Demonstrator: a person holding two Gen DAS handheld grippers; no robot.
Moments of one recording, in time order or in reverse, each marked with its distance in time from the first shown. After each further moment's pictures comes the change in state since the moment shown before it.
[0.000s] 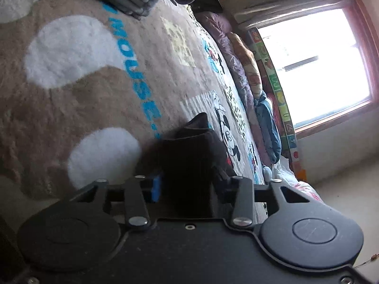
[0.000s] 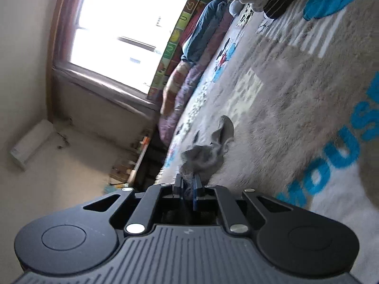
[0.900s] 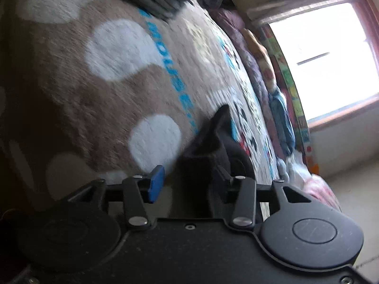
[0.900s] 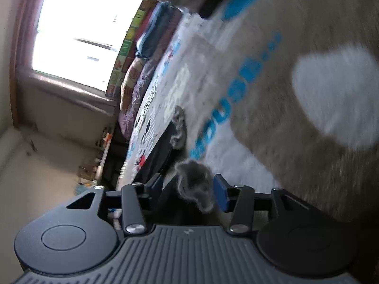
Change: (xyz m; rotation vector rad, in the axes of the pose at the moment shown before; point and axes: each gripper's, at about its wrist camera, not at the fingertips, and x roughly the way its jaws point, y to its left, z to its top) left arm -0.038 0.018 -0.011 0.018 0.033 0.069; right arm -0.066 -0.025 -0.020 0.039 0.031 -0.230
